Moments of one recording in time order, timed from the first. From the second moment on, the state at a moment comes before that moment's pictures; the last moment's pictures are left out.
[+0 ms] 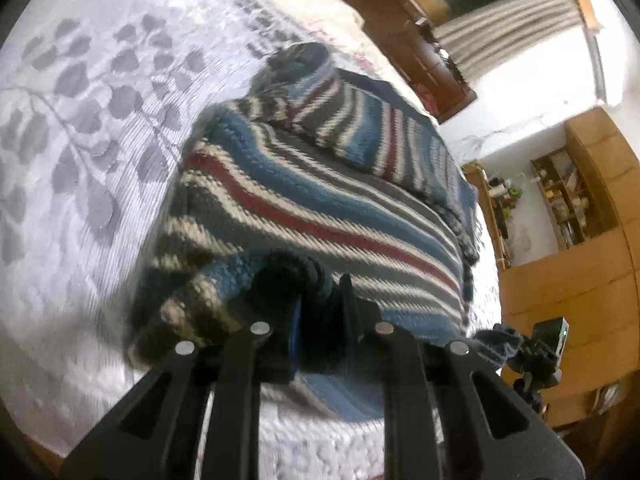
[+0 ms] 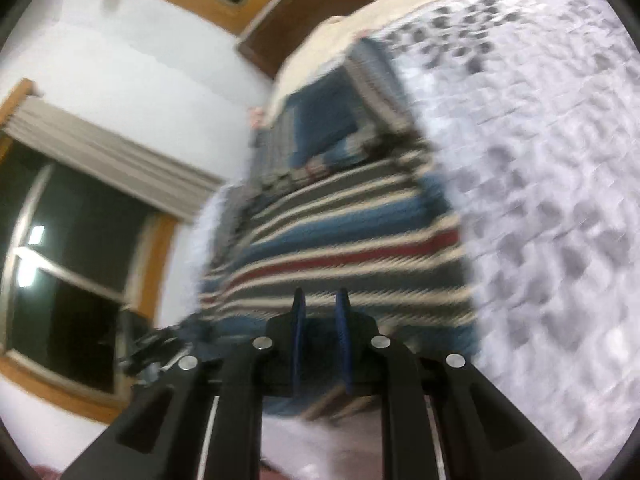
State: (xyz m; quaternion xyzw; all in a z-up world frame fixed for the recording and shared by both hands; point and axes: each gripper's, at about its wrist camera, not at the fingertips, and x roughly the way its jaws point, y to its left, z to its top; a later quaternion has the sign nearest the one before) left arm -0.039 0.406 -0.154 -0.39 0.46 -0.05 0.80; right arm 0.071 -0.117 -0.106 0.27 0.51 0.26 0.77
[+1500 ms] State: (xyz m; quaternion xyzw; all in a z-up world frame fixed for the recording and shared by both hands) left arm 0.018 0.351 -0.136 -0.08 0.52 -0.18 0.83; right arm 0.093 0.018 -0.107 -0.09 0.55 0.40 0.73
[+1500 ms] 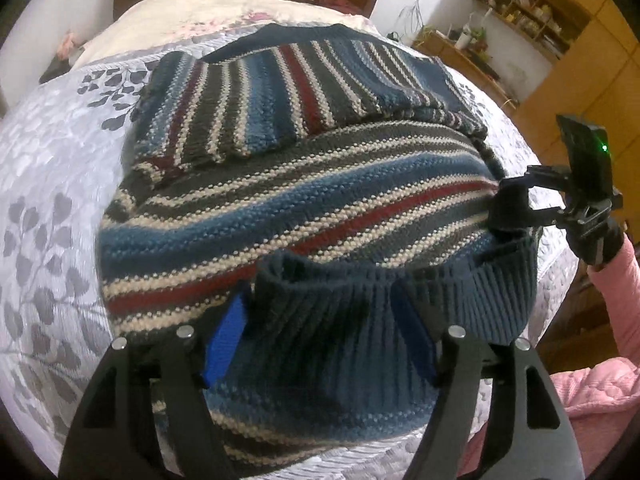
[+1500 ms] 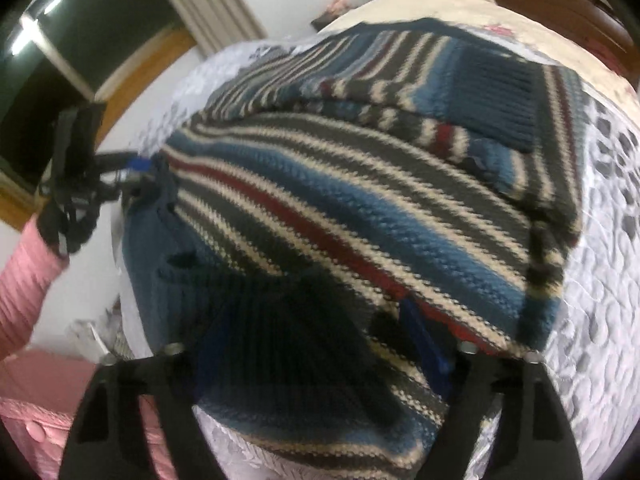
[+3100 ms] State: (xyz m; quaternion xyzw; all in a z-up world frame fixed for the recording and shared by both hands) left arm 0.105 0.408 -0.036 -0.23 0.35 -0.14 0.90; right arm 0.188 -0.070 0.009 0.11 0.41 0.34 0.84
